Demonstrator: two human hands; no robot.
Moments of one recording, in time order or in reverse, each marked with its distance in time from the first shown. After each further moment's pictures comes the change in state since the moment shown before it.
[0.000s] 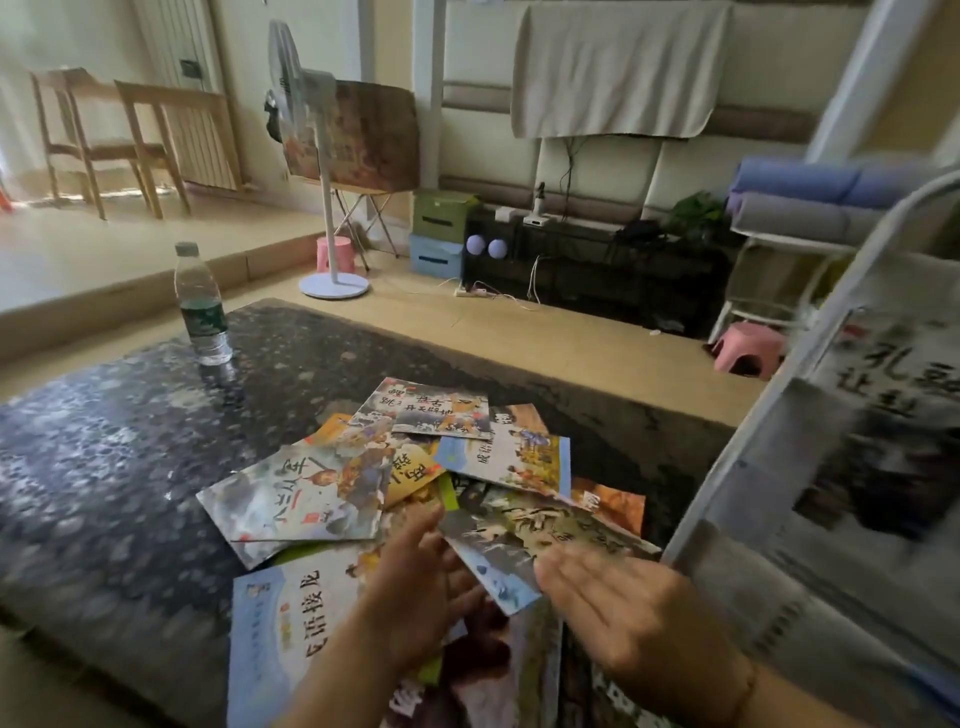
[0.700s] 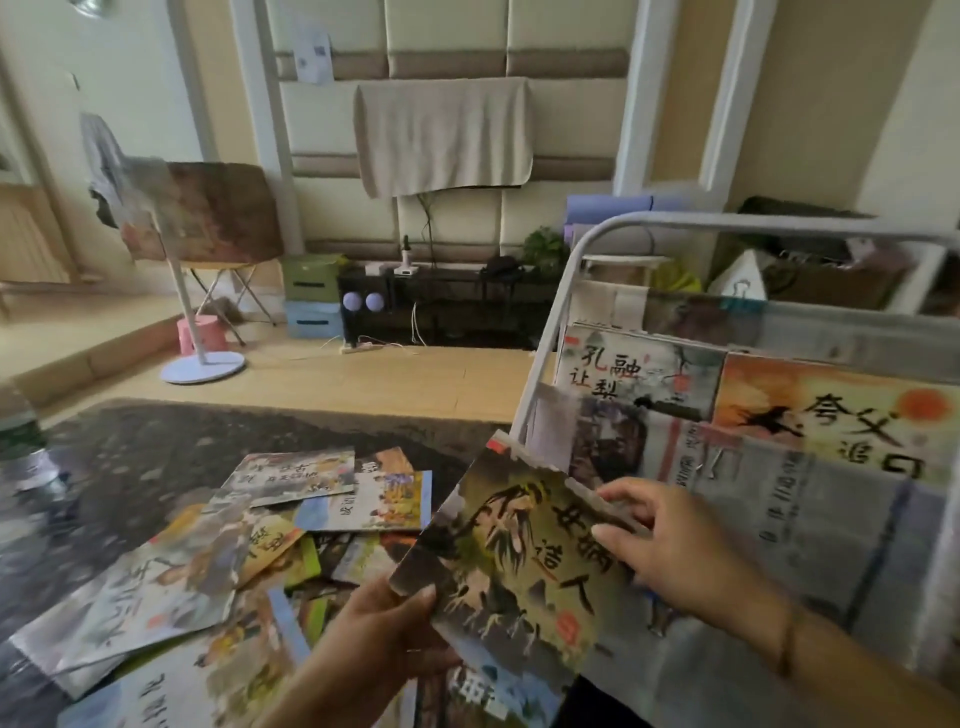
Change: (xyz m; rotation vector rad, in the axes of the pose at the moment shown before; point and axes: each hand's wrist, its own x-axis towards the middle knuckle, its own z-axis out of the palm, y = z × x) left_hand -0.054 -0.044 0.113 0.322 -0.189 0.016; right_hand -0.096 0.071 -0.146 0.702 -0.127 1.287
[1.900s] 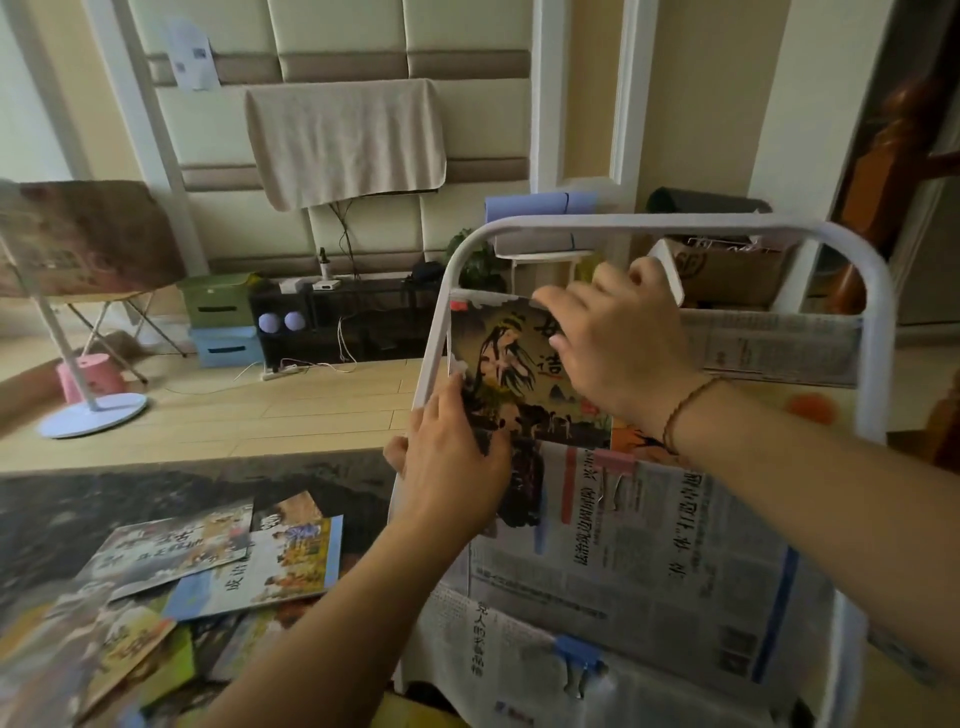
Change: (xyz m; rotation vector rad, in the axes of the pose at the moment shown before) left_hand 0.117 0.063 0.181 1.202 0.298 0.867; right_hand 0.127 -0.001 -0.115 -1.080 0.723 -0.524
